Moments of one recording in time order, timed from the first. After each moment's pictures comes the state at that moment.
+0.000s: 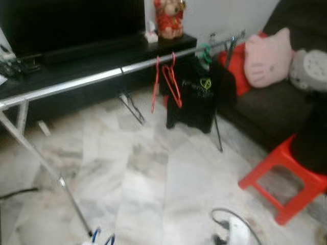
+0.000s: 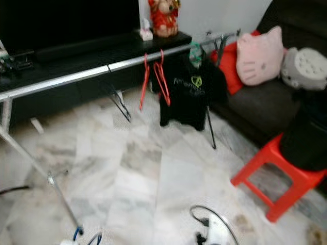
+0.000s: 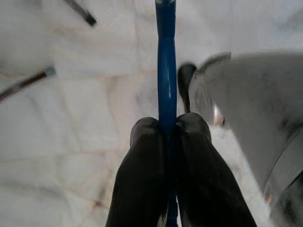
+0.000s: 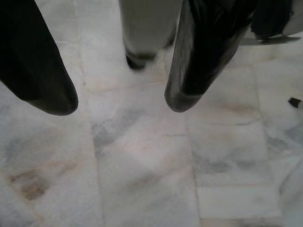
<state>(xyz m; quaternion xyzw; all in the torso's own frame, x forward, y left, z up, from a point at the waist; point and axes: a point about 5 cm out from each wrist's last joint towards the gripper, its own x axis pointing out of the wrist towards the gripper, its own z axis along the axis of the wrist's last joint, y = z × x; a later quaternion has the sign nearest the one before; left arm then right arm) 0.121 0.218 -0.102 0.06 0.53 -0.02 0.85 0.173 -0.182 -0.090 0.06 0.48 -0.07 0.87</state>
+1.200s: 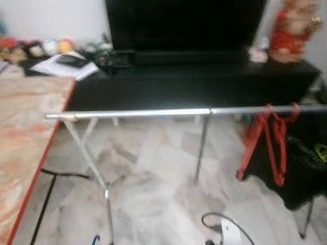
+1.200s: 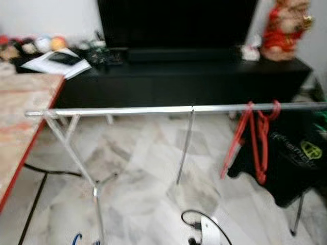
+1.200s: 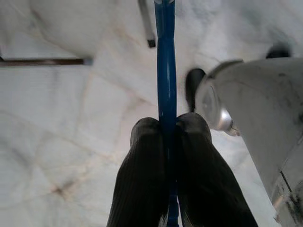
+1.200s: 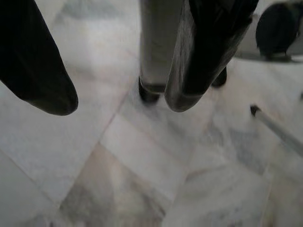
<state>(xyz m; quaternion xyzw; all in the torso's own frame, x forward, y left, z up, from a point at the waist) 0.113 0.221 -0.104 0.06 0.53 -0.01 0.84 0.165 -0.180 -0.094 0.03 0.50 -0.03 0.86</state>
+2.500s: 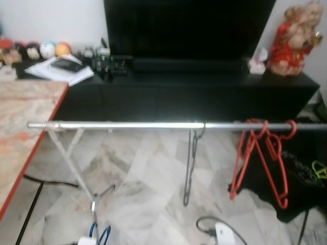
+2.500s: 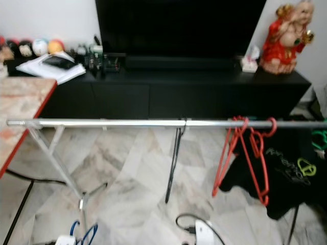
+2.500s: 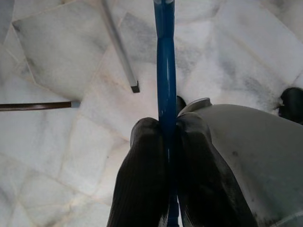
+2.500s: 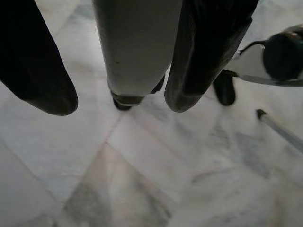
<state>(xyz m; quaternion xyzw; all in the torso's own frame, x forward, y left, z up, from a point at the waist) 0.137 0.223 -0.095 0.07 0.48 0.00 0.87 0.157 -0.158 -0.099 0.05 0.52 0.00 0.85</state>
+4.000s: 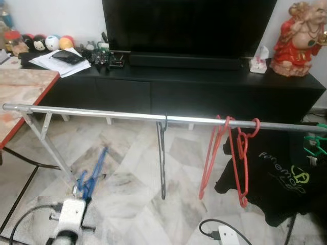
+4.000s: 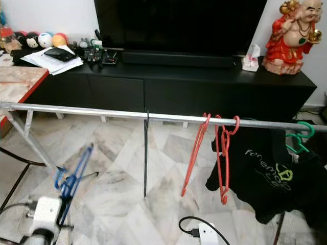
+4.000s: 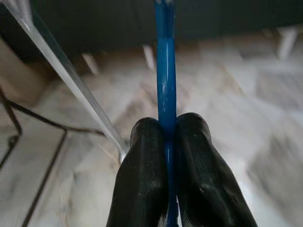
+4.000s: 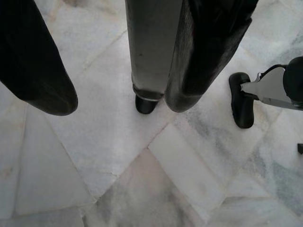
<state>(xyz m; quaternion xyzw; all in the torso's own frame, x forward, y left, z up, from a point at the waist) 0.231 0.242 0.024 0.11 0.10 0.06 0.99 0.156 -0.173 -0.098 0.01 0.53 0.02 0.85</state>
